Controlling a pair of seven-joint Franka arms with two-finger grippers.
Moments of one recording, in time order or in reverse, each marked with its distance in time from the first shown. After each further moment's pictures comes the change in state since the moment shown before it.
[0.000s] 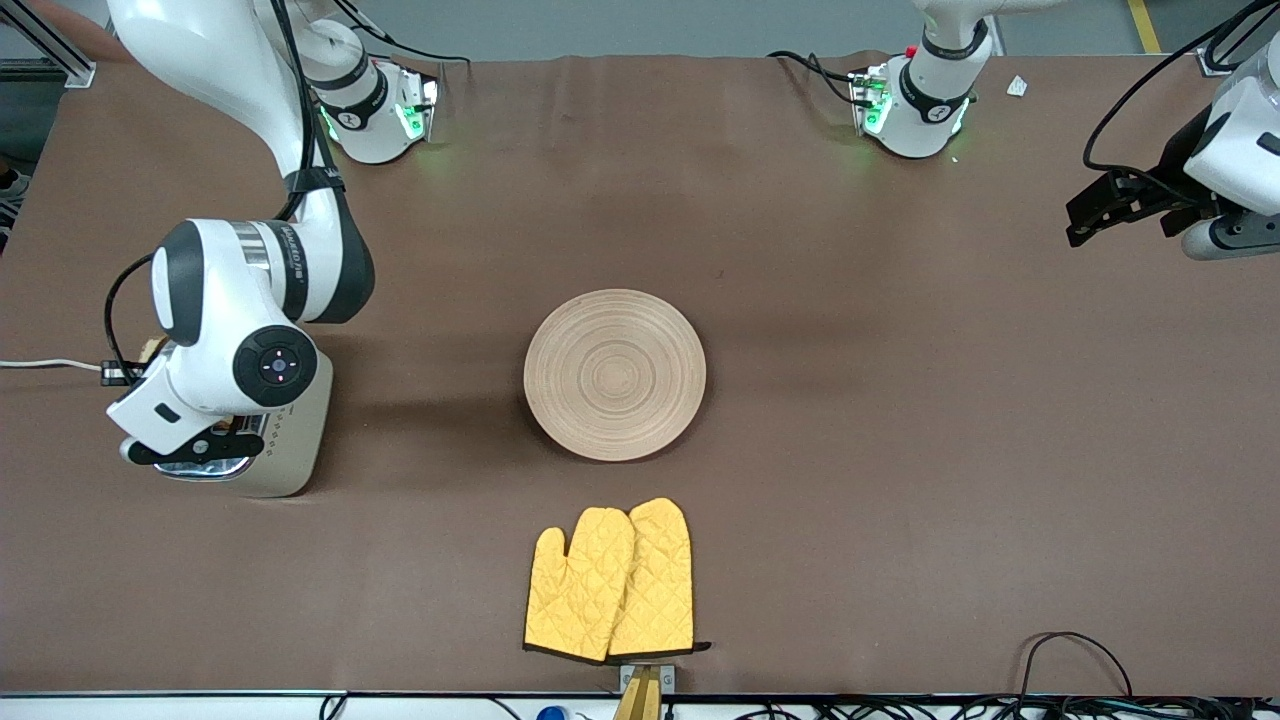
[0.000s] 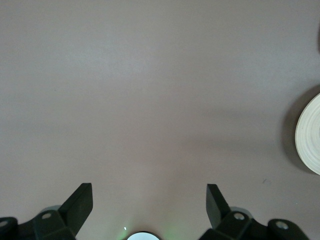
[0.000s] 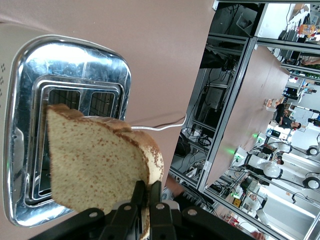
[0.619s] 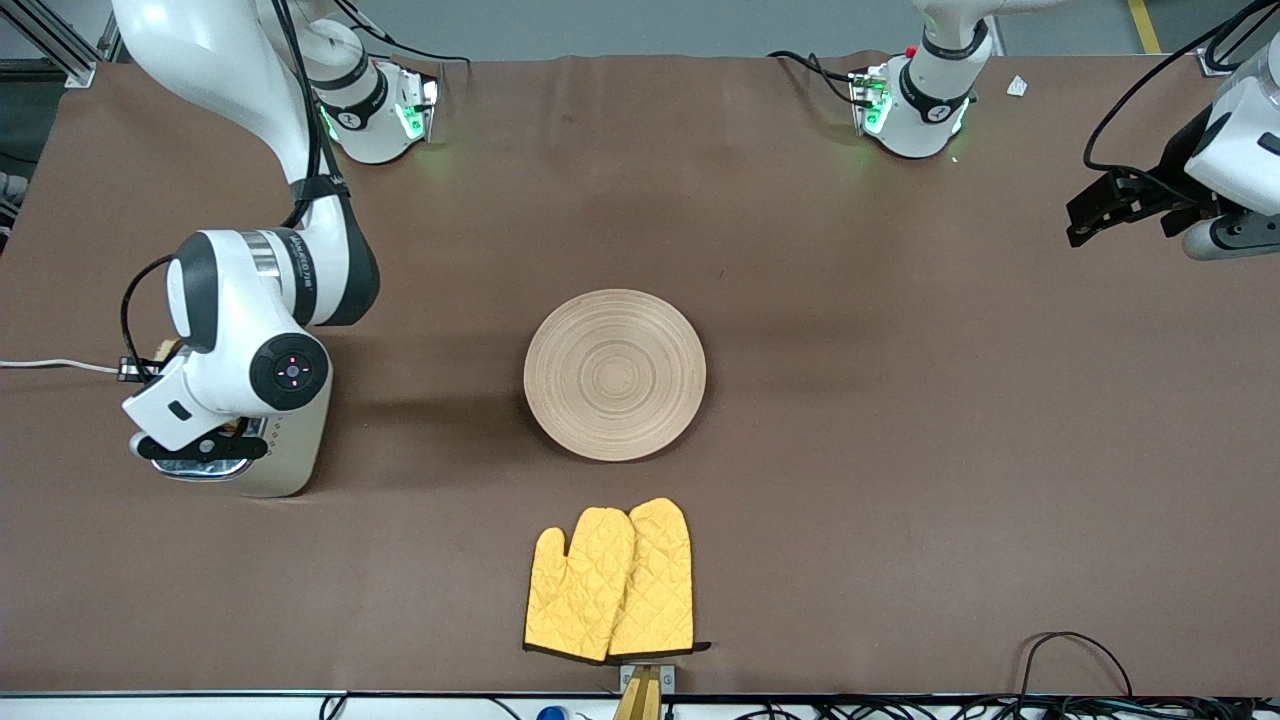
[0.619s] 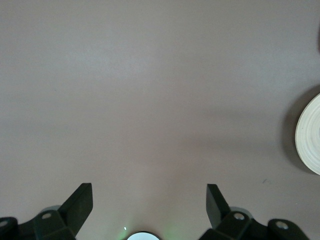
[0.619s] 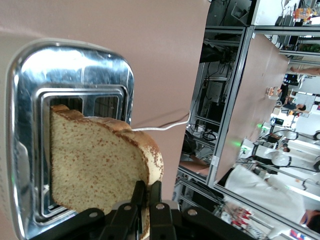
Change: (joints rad) left arm 0.001 0.000 0.000 0.000 0.000 0.000 0.000; right arm 0.000 0.000 0.002 -0.049 0.007 0.046 0.149
